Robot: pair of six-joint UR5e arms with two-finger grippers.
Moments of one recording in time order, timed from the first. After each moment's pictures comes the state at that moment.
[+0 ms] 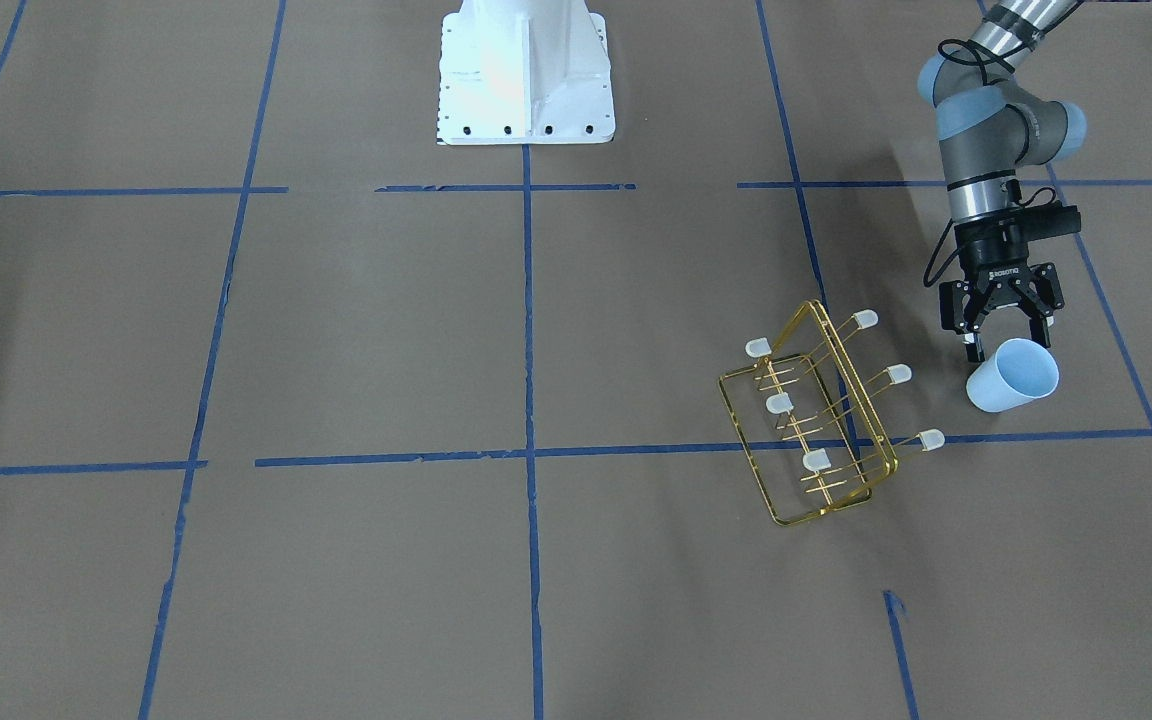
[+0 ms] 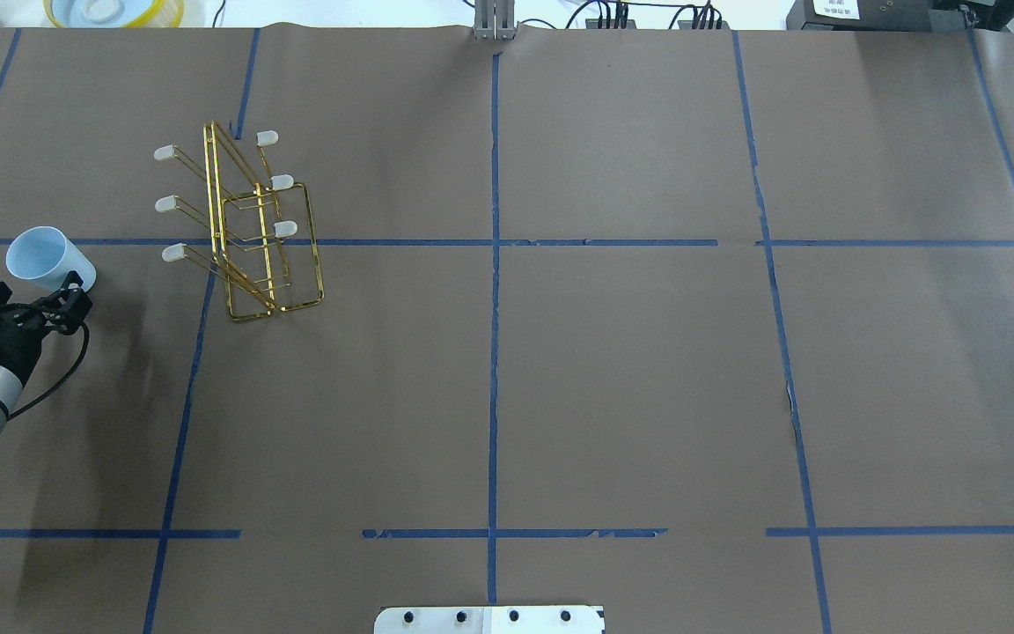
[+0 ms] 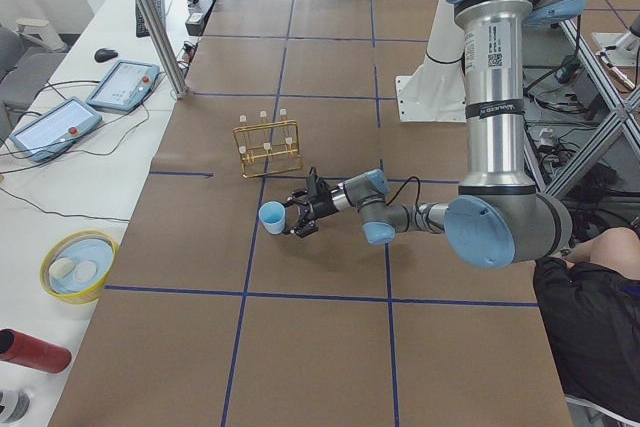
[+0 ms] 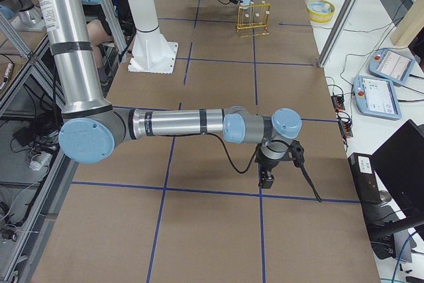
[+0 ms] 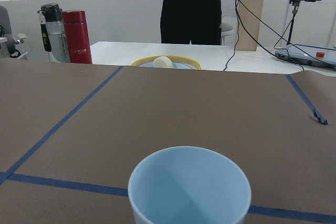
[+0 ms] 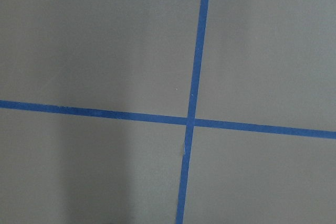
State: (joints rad) left arm -0.45 -1.44 -1.49 -2.71 -0.77 -1.36; right arm 1.49 -1.38 1.46 -1.67 2.30 -0.04
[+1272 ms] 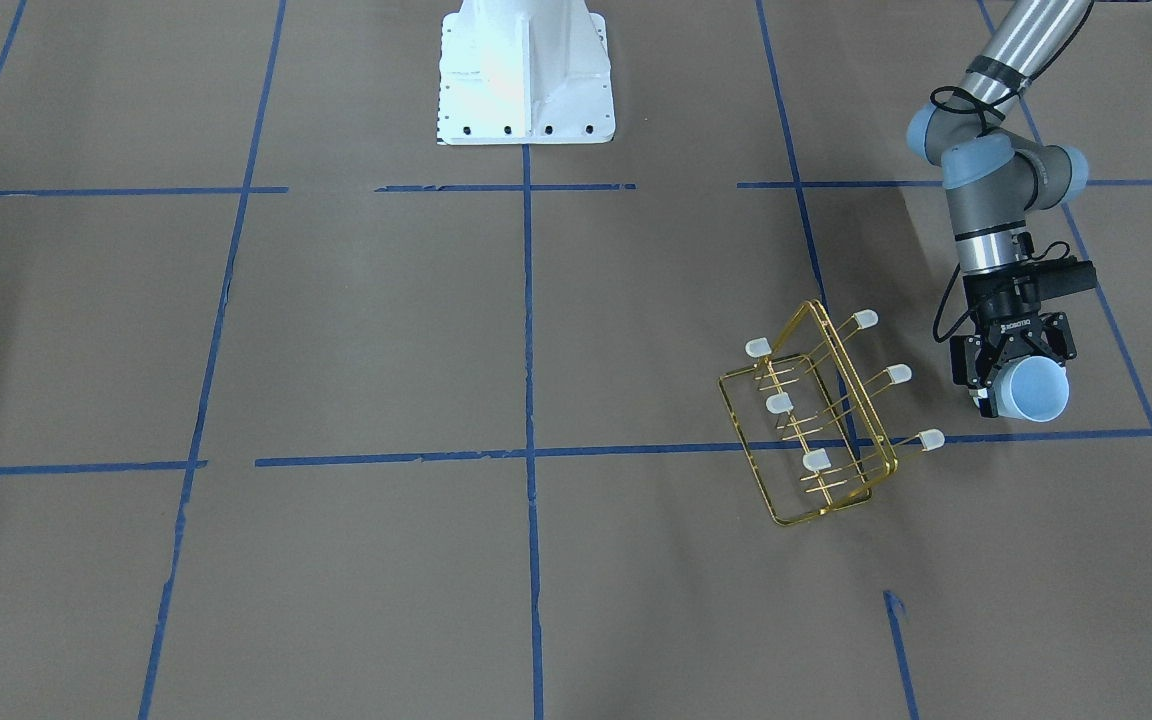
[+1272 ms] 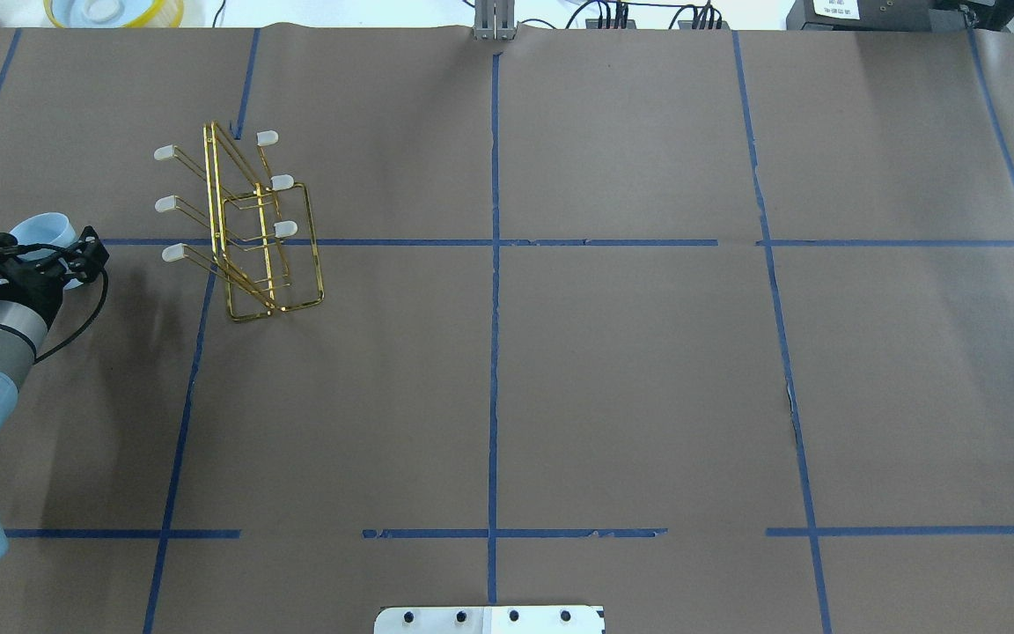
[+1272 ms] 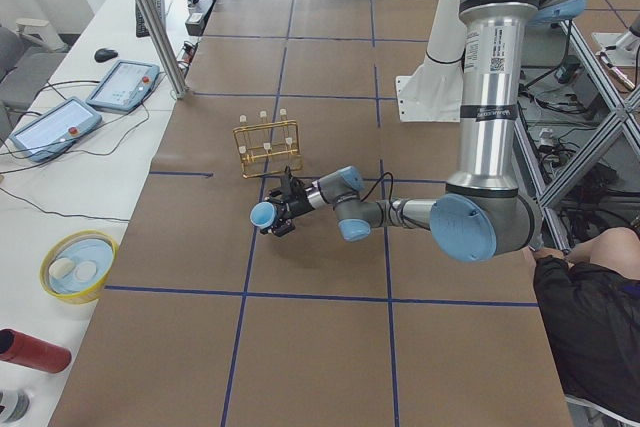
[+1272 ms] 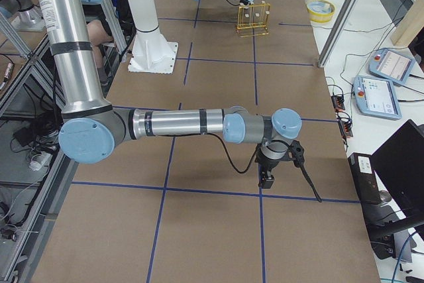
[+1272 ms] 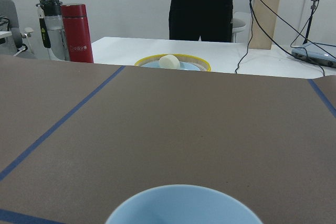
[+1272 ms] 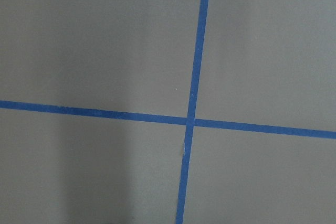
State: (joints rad) left arm -0.59 -1.59 -1.36 -2.72 -0.88 -1.31; right arm 1.49 -1.38 1.46 -1.67 2.30 -0.04
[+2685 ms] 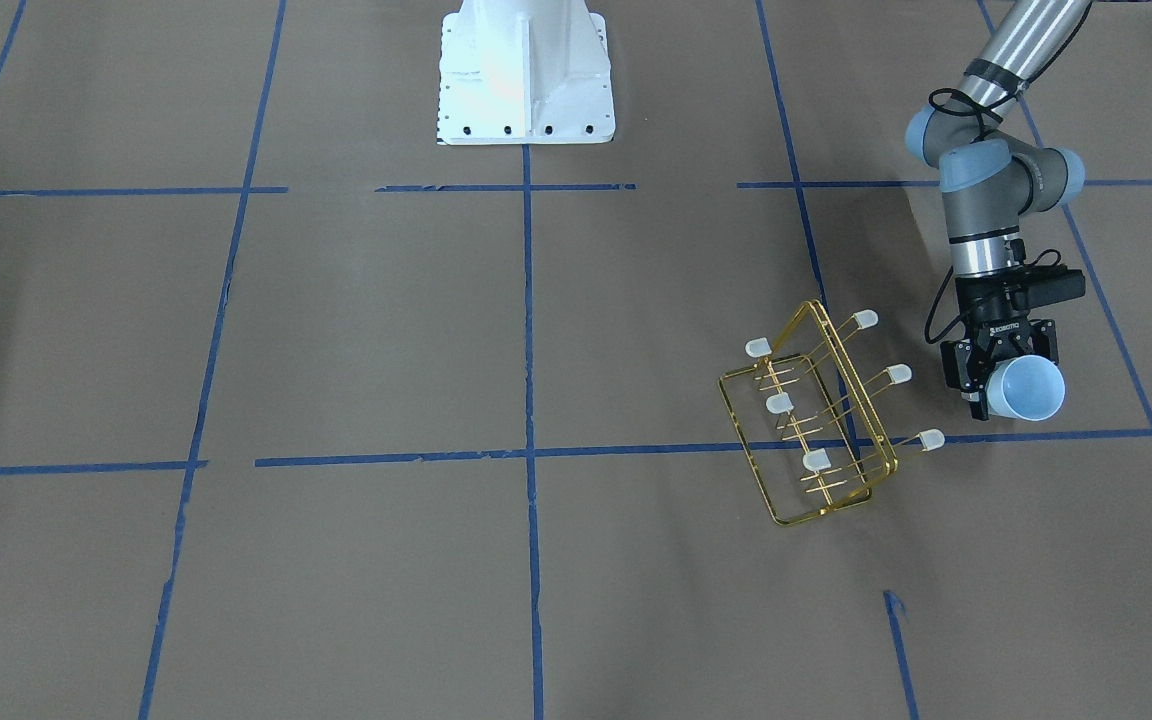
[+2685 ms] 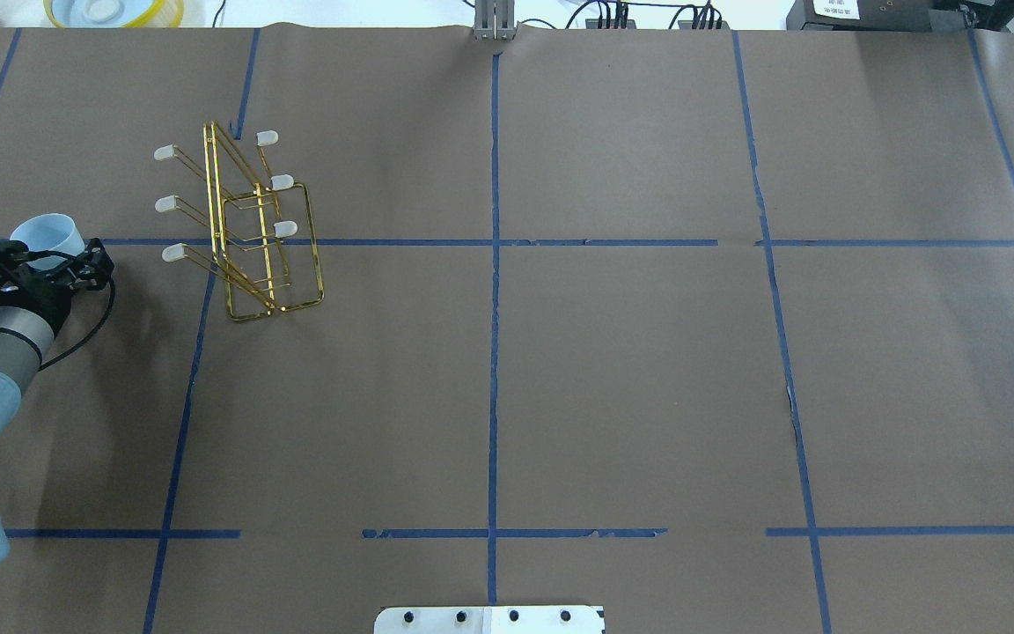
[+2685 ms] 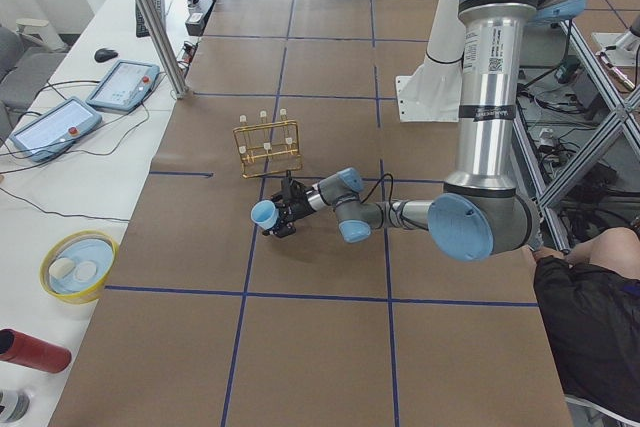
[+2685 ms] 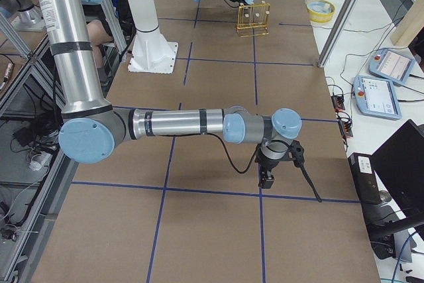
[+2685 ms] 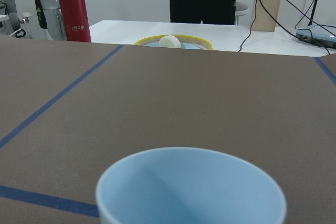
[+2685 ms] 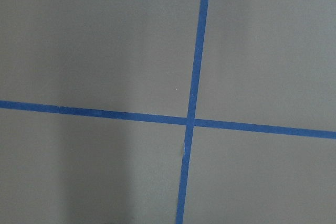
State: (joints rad) left arm -0.58 -1.59 -1.35 -2.71 -0.93 -1.32; right arm 1.49 -1.38 1.46 -1.67 2.30 -0.04
